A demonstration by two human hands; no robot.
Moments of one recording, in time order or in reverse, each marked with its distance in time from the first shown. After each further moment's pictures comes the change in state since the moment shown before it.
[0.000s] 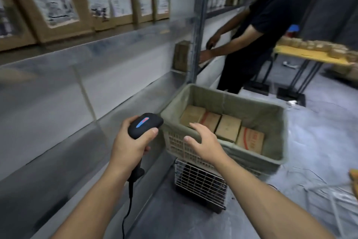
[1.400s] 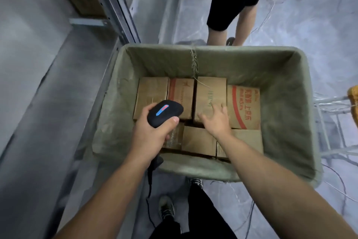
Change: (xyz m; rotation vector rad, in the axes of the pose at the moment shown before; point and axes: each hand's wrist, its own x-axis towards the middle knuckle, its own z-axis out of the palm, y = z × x) left_hand 0.290 -0.108 0.297 0.232 -0.471 -0.347; right_hand 0.234 0.299 0.003 0.091 0.123 0.987
